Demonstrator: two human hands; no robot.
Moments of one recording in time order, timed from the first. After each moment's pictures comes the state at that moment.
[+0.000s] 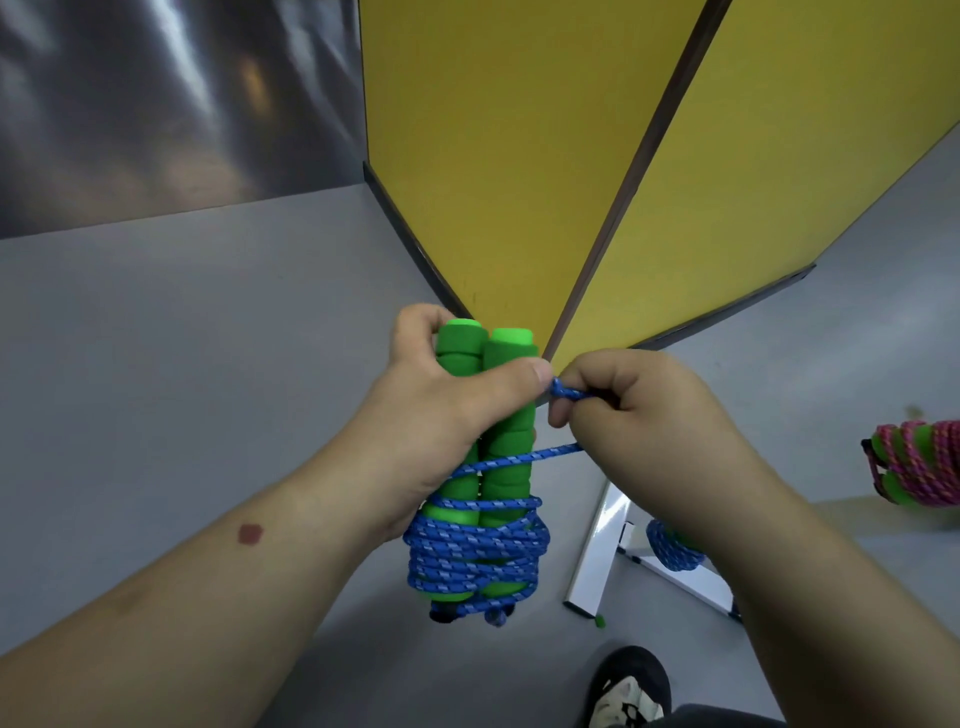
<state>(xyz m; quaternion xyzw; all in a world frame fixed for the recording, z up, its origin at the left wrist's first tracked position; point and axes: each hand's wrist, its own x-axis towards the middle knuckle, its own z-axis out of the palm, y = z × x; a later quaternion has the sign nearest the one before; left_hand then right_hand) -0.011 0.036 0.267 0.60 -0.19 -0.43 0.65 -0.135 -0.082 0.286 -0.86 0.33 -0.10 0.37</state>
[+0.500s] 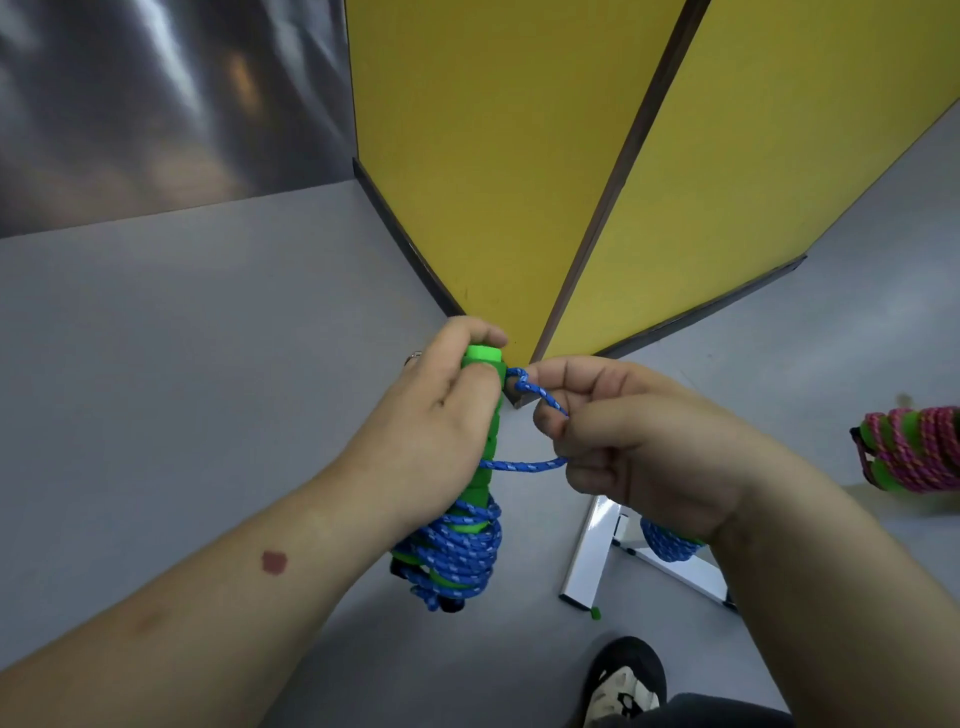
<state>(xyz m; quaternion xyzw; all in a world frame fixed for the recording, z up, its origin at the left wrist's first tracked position) -0.015 0.036 0.255 0.72 -0.33 -0.33 0.51 -0.142 -0.094 0.277 -0.58 0.30 0.00 0.76</state>
